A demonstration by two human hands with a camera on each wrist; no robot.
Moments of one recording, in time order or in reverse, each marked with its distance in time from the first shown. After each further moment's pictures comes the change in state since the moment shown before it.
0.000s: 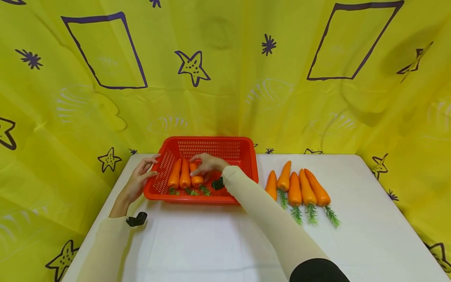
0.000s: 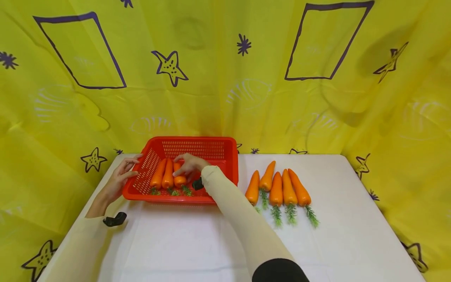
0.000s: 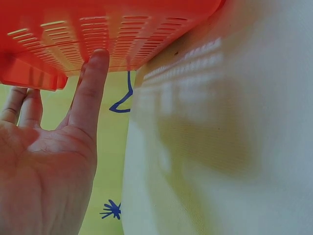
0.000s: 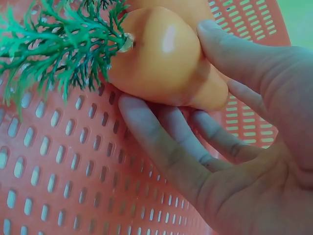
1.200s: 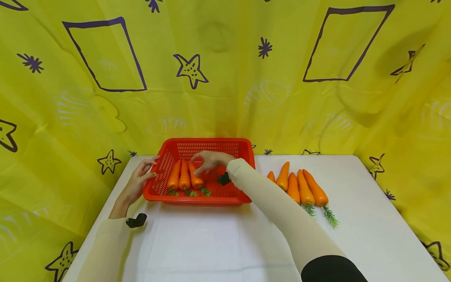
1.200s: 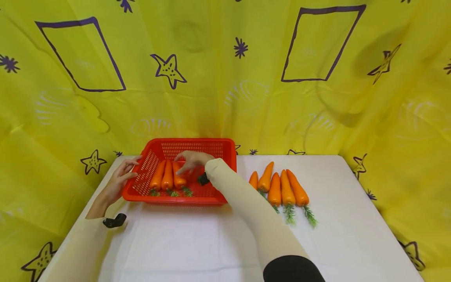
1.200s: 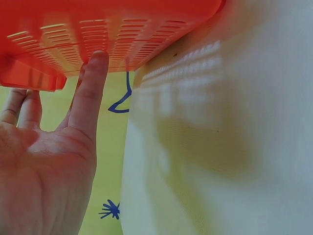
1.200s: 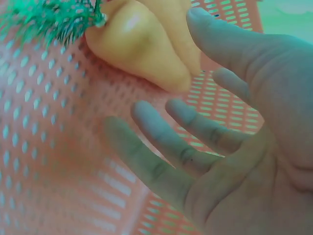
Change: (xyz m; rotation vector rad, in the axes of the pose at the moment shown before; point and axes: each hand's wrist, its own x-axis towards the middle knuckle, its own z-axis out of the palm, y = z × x) left_hand 0.000 0.000 0.001 -0.001 0.015 -0.004; right_hand -0.023 -0.019 -0.025 -0.288 -0.092 -0.039
